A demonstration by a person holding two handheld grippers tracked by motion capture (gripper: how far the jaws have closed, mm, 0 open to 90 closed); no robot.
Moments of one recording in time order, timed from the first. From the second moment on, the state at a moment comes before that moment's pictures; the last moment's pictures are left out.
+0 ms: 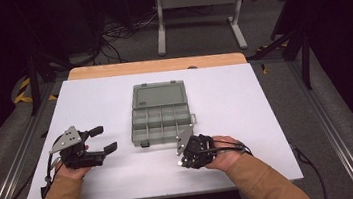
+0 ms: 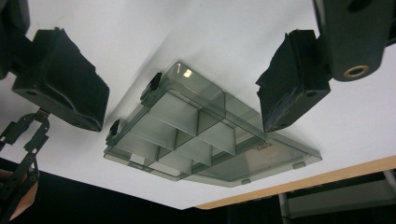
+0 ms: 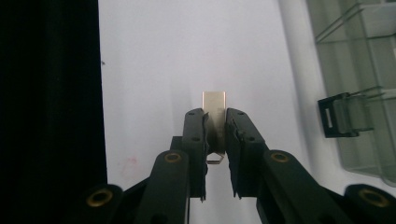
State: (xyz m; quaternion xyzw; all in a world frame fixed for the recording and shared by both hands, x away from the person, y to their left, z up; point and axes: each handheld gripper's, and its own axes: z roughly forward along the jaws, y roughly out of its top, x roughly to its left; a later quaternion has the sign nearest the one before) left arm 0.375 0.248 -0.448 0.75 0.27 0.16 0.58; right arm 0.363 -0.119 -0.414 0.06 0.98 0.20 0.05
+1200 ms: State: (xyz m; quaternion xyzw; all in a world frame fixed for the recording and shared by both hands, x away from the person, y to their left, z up) left arm 0.375 0.248 -0.448 0.75 0.28 0.16 0.58; right arm 0.401 -0.135 -0.384 0.13 0.94 0.29 0.11
